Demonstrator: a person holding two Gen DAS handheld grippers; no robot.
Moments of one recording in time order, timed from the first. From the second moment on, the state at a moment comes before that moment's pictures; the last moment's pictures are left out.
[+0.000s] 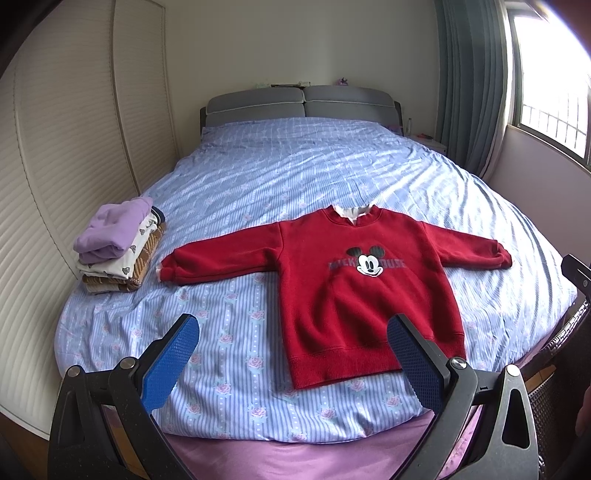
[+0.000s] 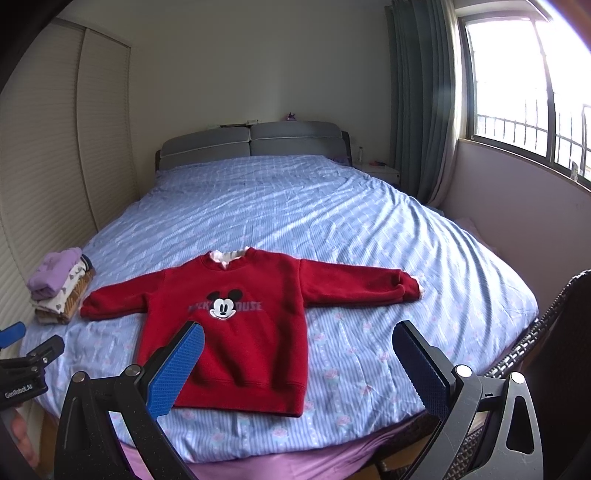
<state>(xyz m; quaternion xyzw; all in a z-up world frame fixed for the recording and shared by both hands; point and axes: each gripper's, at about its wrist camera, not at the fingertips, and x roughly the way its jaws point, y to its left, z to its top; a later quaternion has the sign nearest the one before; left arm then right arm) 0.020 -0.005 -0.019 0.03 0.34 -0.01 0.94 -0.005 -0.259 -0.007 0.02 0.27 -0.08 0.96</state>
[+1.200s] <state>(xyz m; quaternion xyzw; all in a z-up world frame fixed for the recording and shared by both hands) 0.285 -0.266 -0.131 0.05 0.29 -0.08 0.95 0.191 -0.514 -0.166 0.23 0.29 -0.29 0.88</state>
